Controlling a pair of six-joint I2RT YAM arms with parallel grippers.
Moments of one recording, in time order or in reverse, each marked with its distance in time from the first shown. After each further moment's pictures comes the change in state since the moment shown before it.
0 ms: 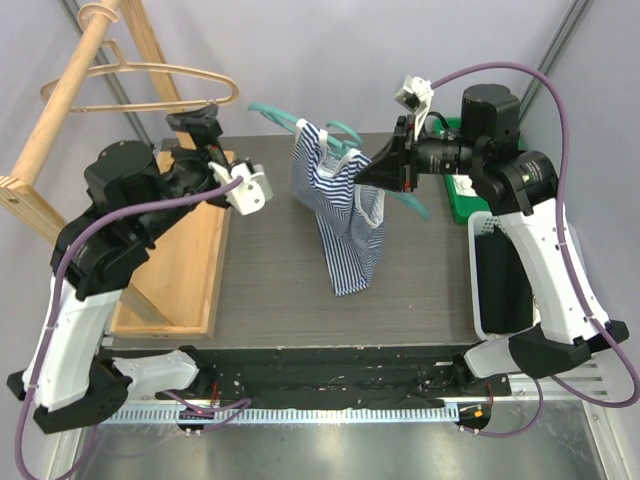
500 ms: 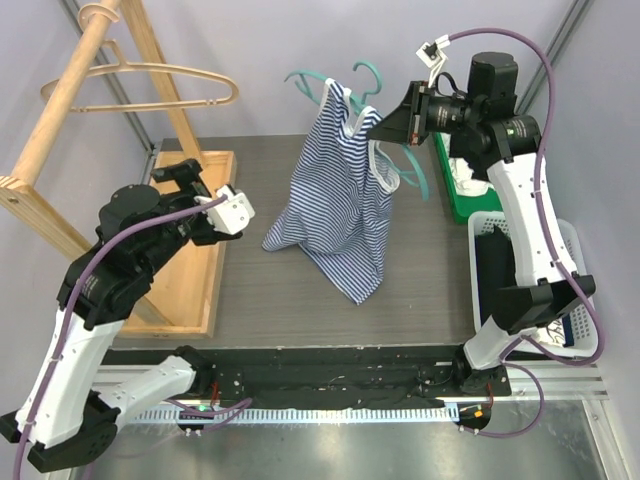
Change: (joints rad) left arm 0.124 -0.263 -0.418 -0.005 -0.082 -0.166; right arm -0.248 0.246 0.125 0.130 -0.188 0.365
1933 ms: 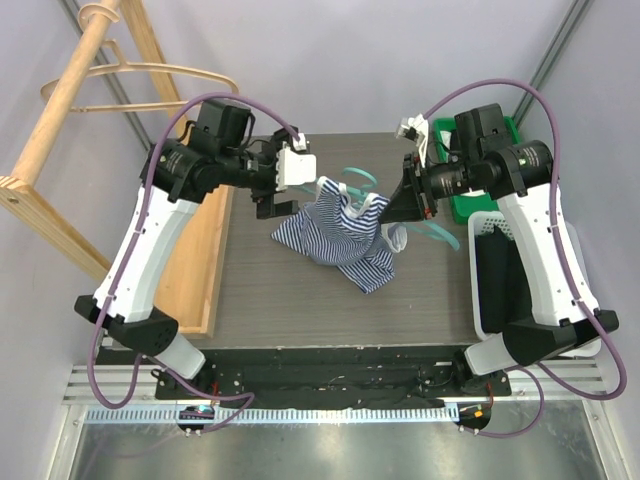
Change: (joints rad) left arm 0.033 0.641 0.607 -0.407 0.694 0.003; right arm 0.089 -0.179 -0.148 -0.627 -0.039 -0.655
